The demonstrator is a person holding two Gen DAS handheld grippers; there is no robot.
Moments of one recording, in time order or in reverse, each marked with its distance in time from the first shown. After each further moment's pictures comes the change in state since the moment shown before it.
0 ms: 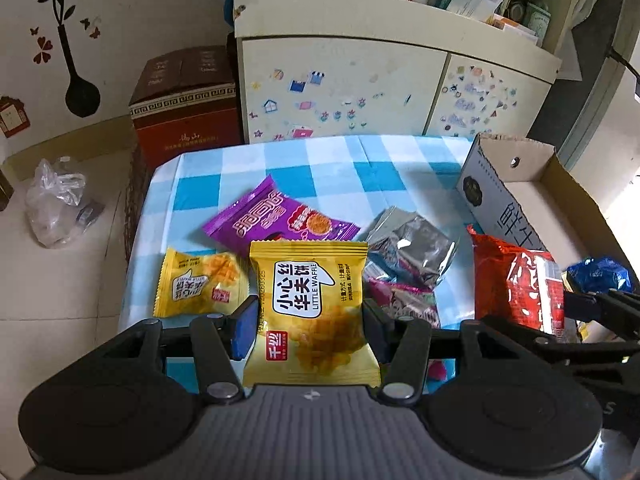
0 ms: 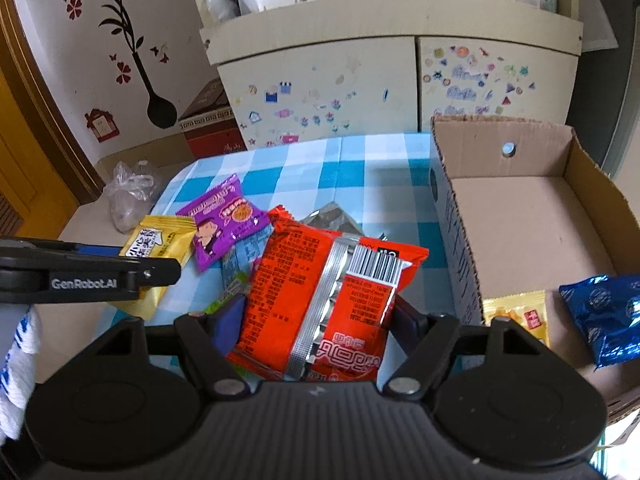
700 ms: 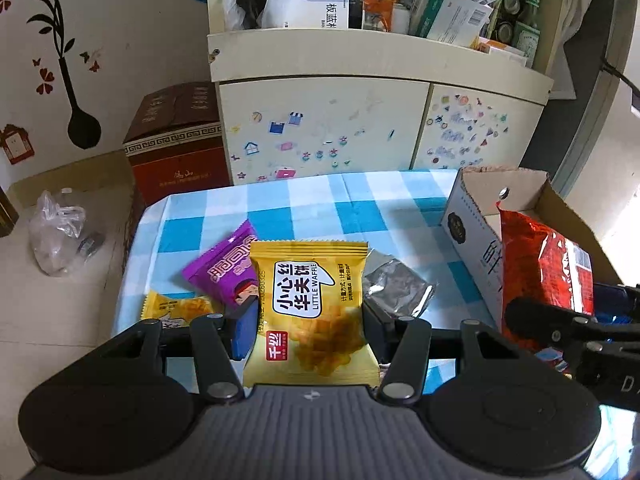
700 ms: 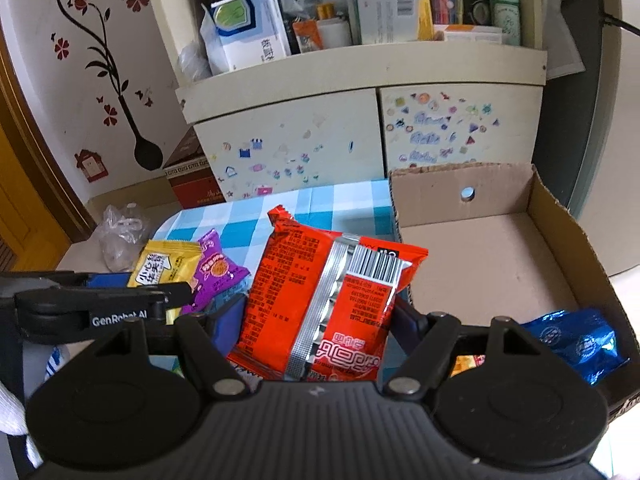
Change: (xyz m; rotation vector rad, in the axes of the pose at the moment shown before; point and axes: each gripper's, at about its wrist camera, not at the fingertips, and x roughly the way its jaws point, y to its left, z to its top) left arm -0.003 -0.032 0.016 0.005 -0.091 0.019; right arm -0.029 -0.026 0.023 0.044 -0.093 -0.024
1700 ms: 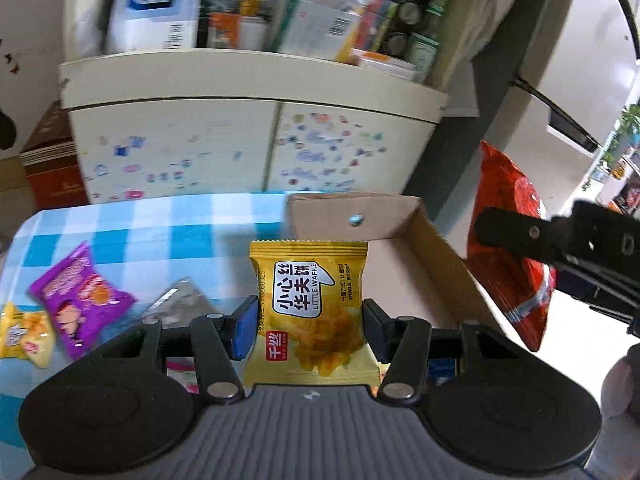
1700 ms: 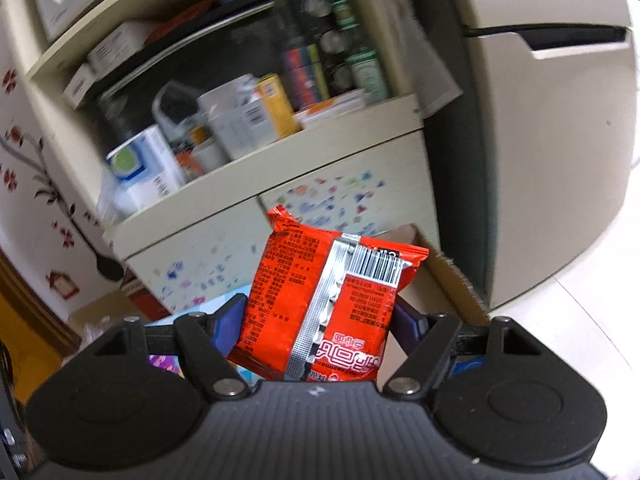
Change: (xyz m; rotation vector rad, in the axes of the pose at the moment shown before) left arm -0.004 -0.128 0.023 -0.026 -0.023 -0.236; right arm -0.061 -0.115 0.039 0.298 -0.184 -0.079
